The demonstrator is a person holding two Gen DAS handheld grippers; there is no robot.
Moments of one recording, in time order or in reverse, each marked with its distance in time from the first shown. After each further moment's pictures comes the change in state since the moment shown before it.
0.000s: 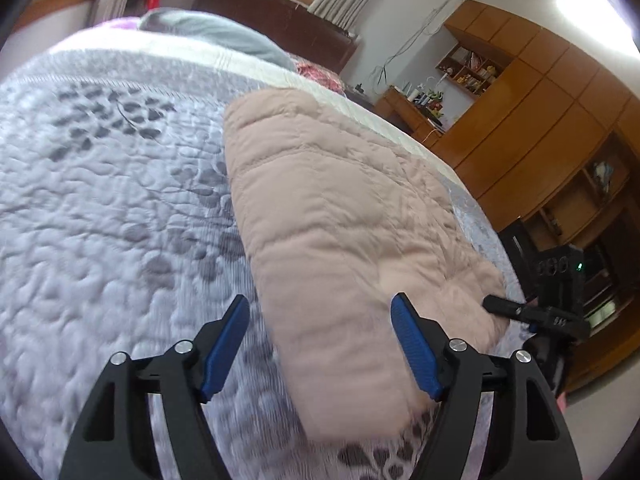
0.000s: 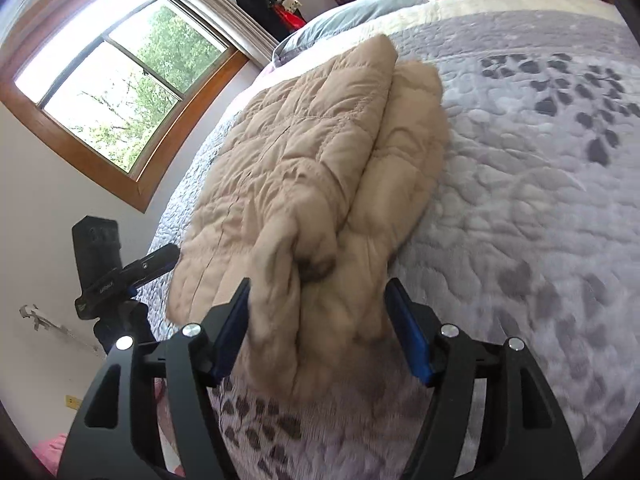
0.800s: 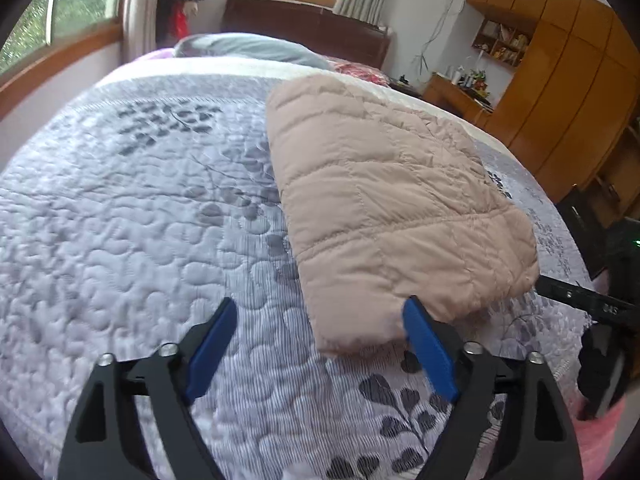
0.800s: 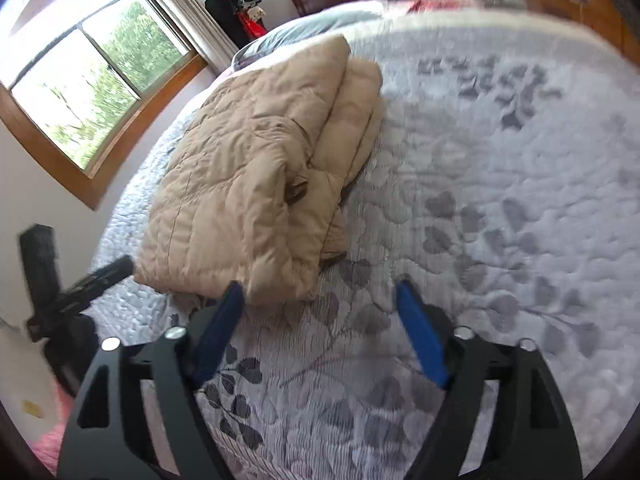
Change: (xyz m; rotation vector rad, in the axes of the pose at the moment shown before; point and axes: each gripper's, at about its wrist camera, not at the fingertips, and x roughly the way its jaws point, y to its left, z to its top) left arm -0.025 -0.042 -0.048 0.086 -0.001 0.298; right arm -0.024 0.035 -0.050 -0.057 -0.078 -0.309
